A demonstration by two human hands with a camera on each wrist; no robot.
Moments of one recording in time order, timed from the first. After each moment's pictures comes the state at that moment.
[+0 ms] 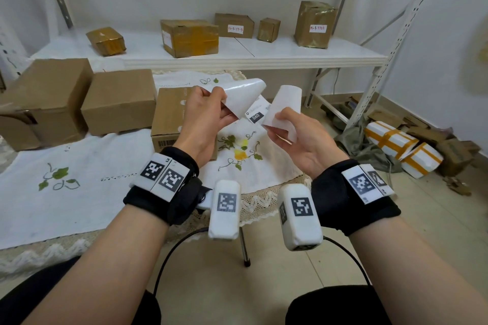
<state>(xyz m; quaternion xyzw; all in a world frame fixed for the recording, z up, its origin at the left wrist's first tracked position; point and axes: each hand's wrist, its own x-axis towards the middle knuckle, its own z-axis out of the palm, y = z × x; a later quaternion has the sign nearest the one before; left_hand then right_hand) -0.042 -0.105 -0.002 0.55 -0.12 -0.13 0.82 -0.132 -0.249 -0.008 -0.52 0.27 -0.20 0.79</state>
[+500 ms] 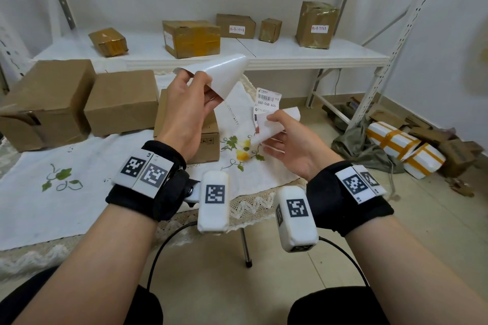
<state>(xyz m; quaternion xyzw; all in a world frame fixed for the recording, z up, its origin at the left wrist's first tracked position) -0.036 -0.083 0.015 0.53 -0.17 -0.09 0.83 -0.124 -0.241 -0.015 -0.57 0.28 -0.12 0.76</state>
